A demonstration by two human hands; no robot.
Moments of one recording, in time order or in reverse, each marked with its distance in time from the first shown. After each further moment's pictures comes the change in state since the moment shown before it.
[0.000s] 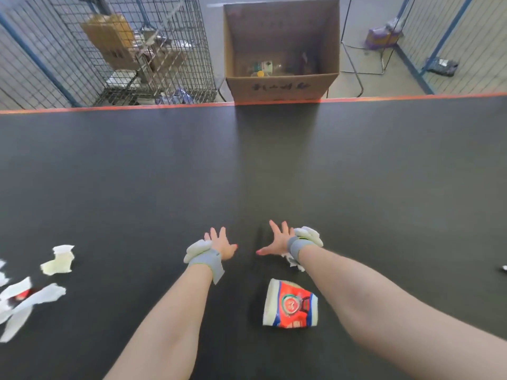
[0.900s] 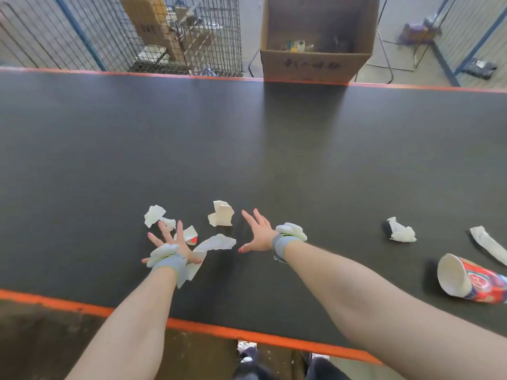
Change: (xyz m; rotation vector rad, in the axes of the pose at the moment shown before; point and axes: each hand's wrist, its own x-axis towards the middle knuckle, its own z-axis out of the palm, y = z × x) left_hand -0.088 -0.167 0.059 0.003 0.110 -0.333; right_hand -0.064 -0.065 0.100 -0.006 0.019 -0.377
